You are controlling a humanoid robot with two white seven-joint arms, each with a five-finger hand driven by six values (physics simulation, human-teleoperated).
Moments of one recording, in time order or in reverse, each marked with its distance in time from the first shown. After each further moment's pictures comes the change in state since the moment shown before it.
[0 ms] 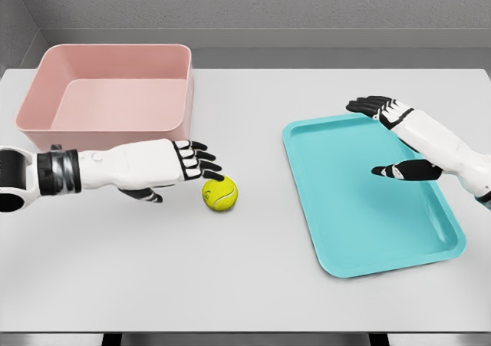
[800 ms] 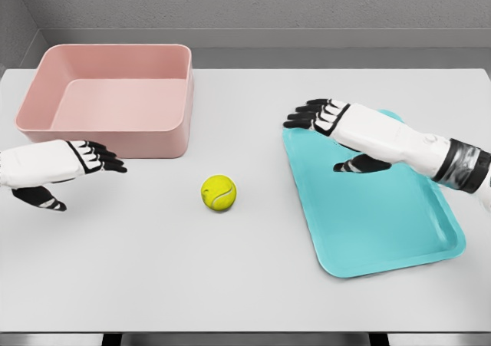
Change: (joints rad) left arm 0.084 0.366 0.018 0.047 0.235 0.000 0.022; right arm -0.173 -0.093 0.227 -0.034 0.087 -0.001 0.000
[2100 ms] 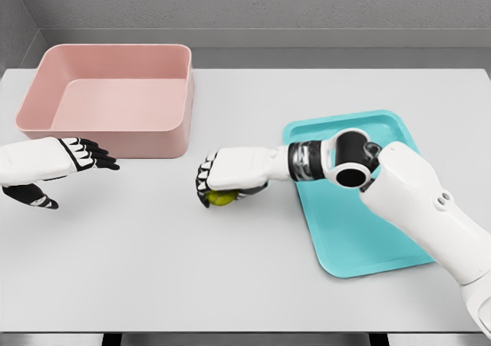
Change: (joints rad) left arm -0.011 0.040 -0.007 -0.002 0.012 0.000 0.002; right arm -0.468 0.243 0.746 0.337 0.246 0.000 0.000
